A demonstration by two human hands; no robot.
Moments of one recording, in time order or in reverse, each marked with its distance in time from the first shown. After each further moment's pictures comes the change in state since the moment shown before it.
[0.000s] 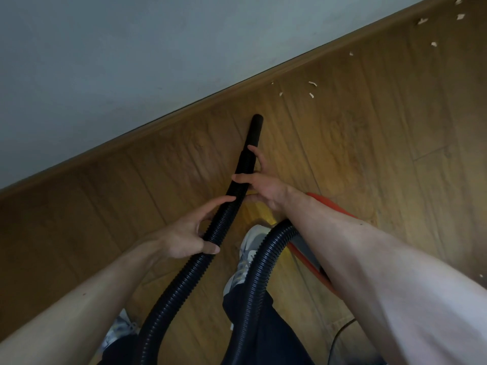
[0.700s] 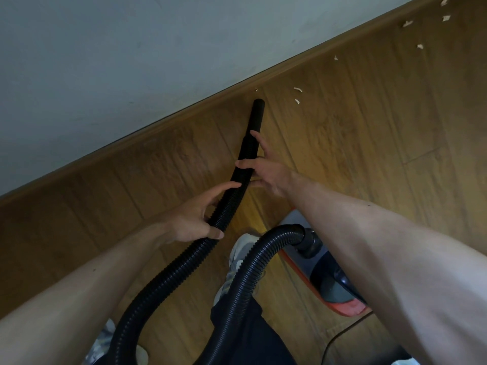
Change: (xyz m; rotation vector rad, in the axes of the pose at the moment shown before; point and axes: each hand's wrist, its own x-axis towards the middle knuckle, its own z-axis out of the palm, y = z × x) left_hand 0.050 0.043 -0.004 0.100 0.033 0.031; right_hand 0.015 -0.045 -0.041 0.020 0.014 -0.040
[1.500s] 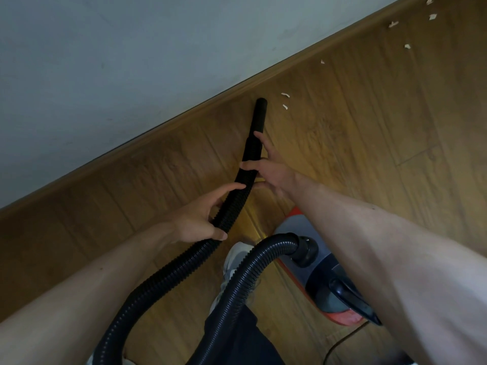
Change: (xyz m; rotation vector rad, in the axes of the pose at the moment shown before) left_hand 0.029 0.028 0.007 0.066 -0.030 -0.001; right_hand 0.001 -0.012 -0.036 0.006 0.029 -0.036
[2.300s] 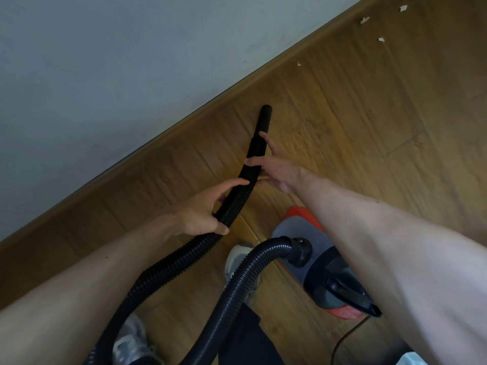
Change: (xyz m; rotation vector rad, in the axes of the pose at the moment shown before) left_hand 0.010 0.055 -0.004 0.171 -0.063 -0.038; right_hand -0.011 -0.020 -0.035 0.127 0.051 0.026
